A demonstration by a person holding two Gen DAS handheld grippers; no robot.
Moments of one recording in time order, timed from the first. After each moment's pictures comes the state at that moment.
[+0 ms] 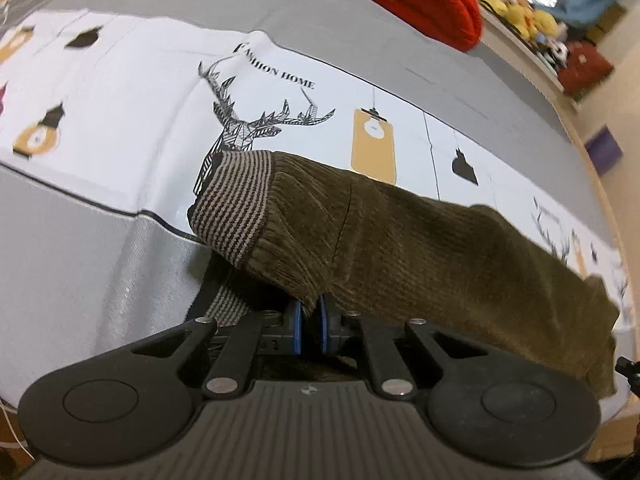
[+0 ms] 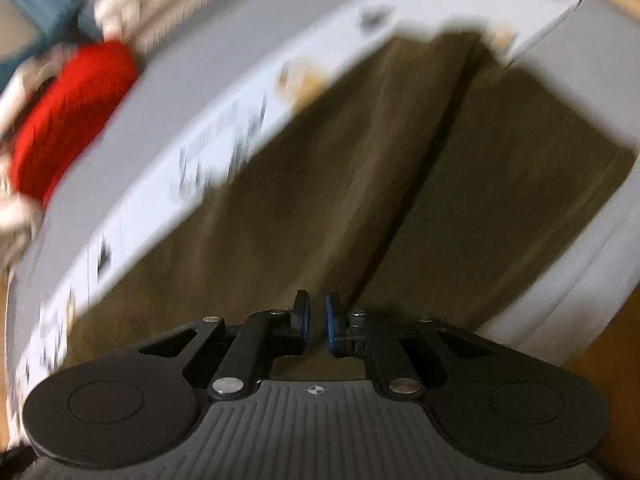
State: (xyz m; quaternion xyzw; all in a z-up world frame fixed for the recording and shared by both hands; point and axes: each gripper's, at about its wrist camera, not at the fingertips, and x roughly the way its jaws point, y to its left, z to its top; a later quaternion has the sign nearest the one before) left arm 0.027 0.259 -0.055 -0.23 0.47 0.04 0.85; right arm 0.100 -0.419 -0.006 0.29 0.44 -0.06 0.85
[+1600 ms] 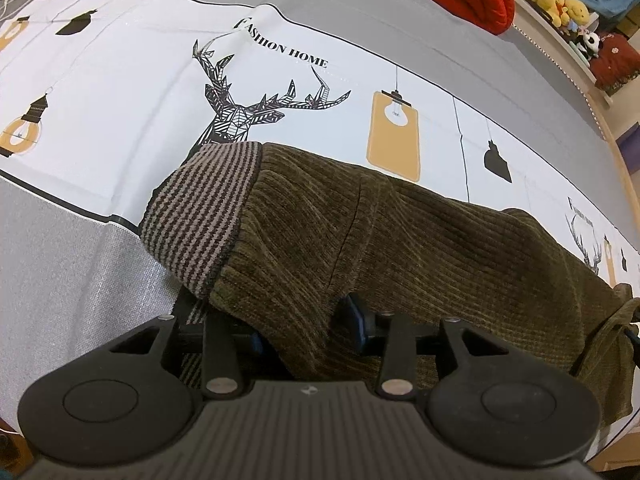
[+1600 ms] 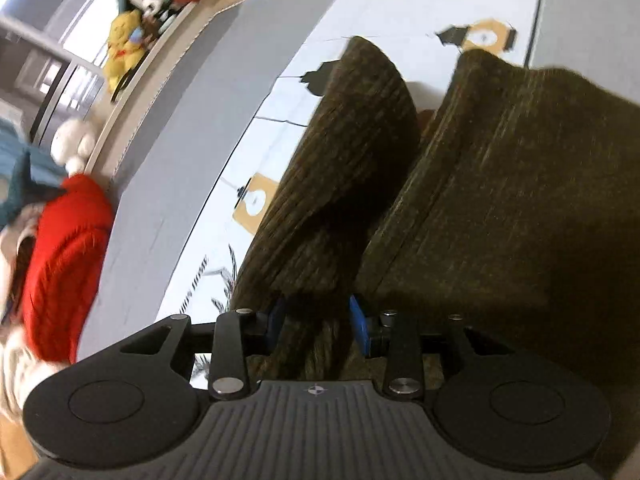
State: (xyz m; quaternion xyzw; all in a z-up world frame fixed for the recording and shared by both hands) left arm 0.069 0.240 -0.078 -0.21 0.51 0.08 0.83; right arm 0.214 -0.470 -0.079 0.46 0.36 -0.11 0.80
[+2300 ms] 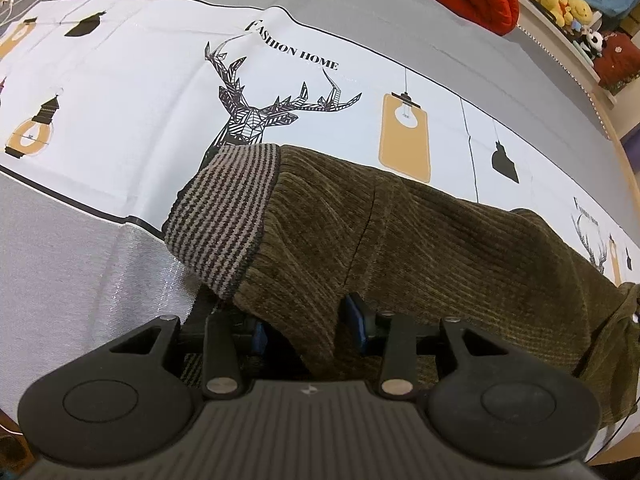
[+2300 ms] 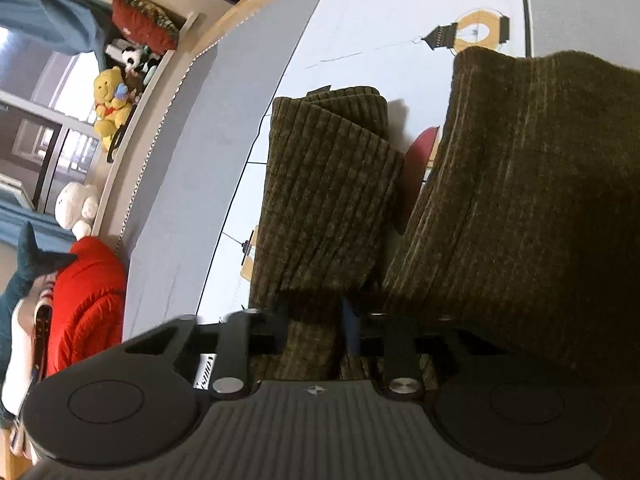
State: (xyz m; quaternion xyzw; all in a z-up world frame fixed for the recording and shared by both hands) left arm 0.064 0.250 -0.075 -0.20 0.51 0.09 0.83; right arm 0.229 -0.485 -0.092 0.51 0.31 -0.14 0.79
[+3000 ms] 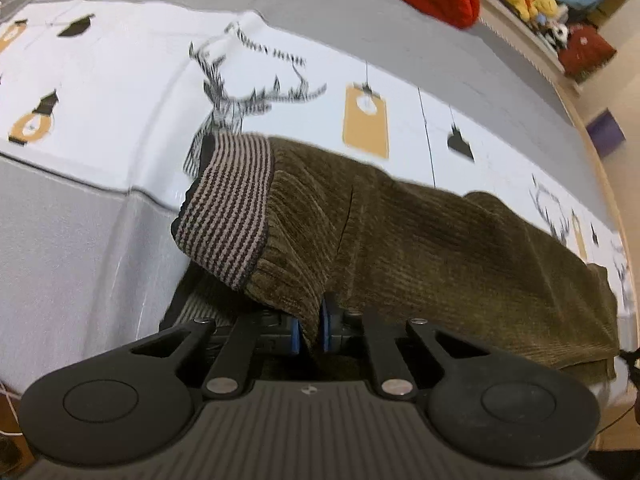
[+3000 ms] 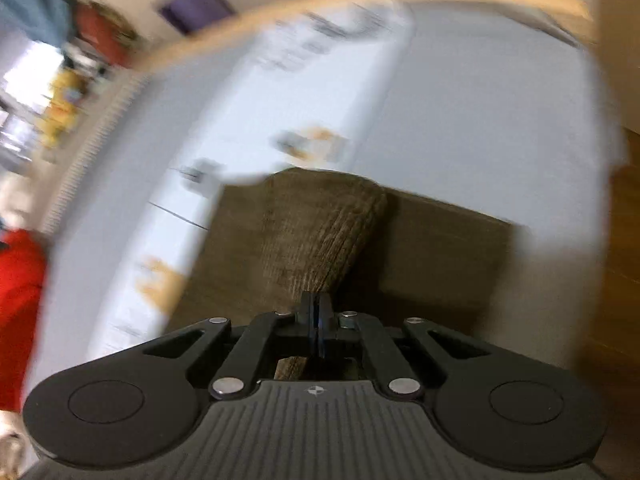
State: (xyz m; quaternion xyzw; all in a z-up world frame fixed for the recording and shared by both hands) left arm 0.019 0.243 -0.053 -0.21 0.51 0.04 0.84; right arm 0.092 -0.552 -0.053 0.41 0.37 -0.26 0.79
